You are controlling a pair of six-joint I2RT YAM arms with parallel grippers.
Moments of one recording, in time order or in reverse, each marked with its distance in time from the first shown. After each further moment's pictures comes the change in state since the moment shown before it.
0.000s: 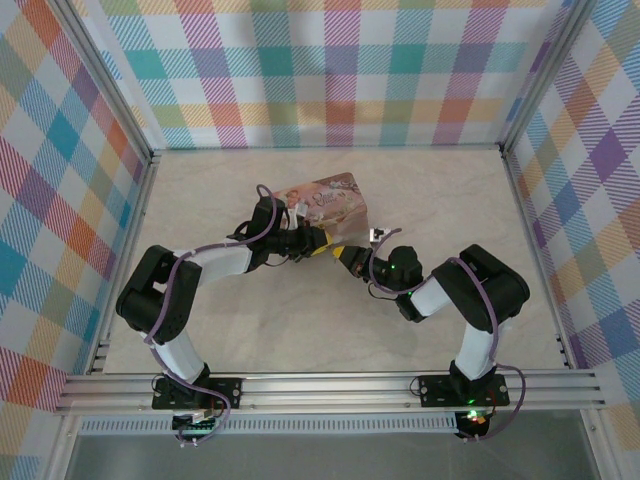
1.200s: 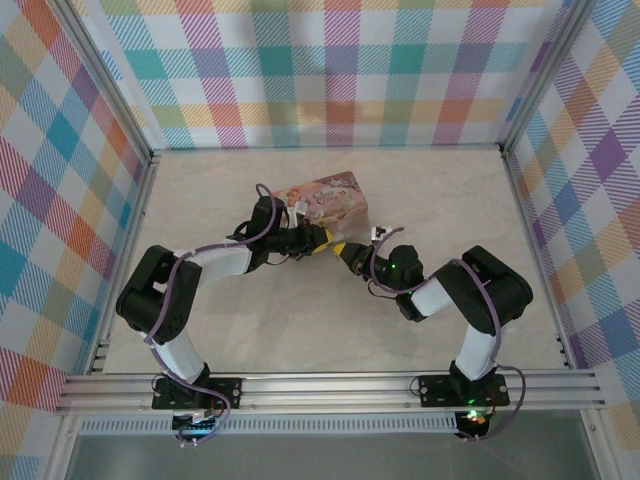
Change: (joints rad) left arm 0.000 0.000 -0.005 0.047 0.005 -0.023; right arm 0.000 -0.022 0.004 -0.008 0.031 0.061
